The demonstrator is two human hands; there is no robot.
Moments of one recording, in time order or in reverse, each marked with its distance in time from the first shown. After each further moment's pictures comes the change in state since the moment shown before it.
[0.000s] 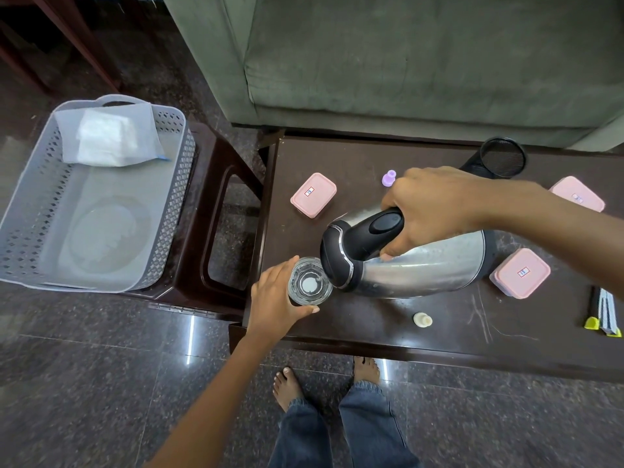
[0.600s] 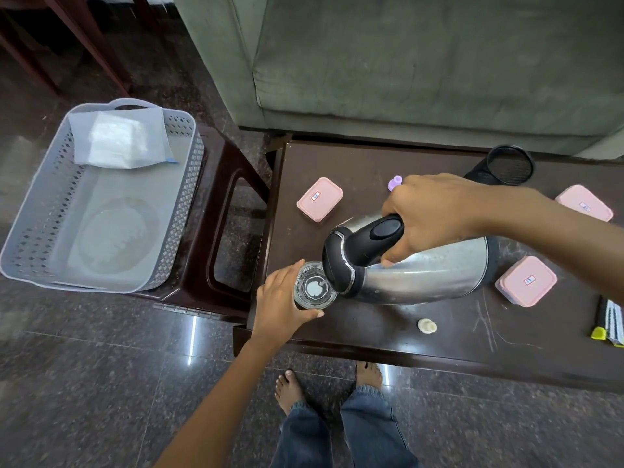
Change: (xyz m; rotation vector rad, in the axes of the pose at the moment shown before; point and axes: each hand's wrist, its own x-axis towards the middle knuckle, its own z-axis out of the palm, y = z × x) left_hand 0.000 0.000 0.000 0.021 -0.010 0.001; right_hand 0.004 -0.007 -0.005 -0.007 -0.037 -0.014
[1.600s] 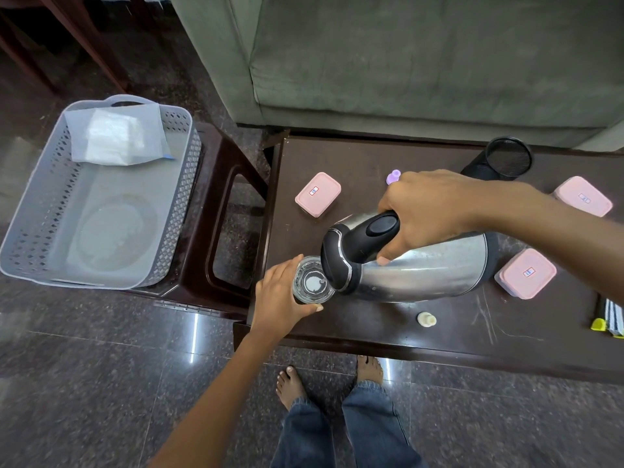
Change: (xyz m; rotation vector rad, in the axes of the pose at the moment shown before) left_hand -0.001 0.001 -0.001 0.007 0.005 0.011; right_hand 0.000 0.000 0.008 0.029 0.011 -0.035
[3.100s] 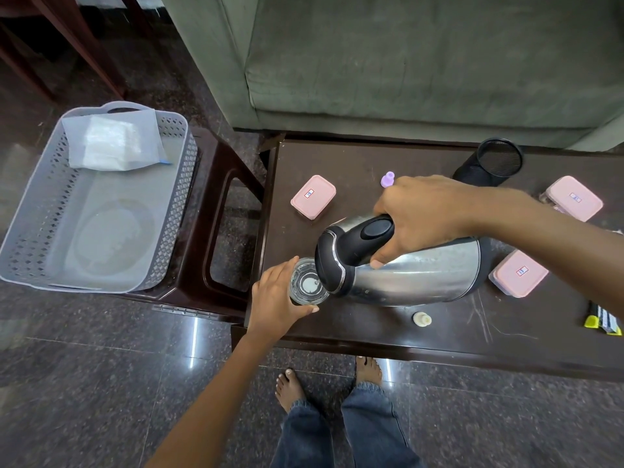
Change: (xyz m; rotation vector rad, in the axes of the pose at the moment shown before) left_hand -0.001 0.002 -0.001 0.034 0.014 0.015; right_hand -0.008 -0.002 0.001 0.025 -0.001 0.042
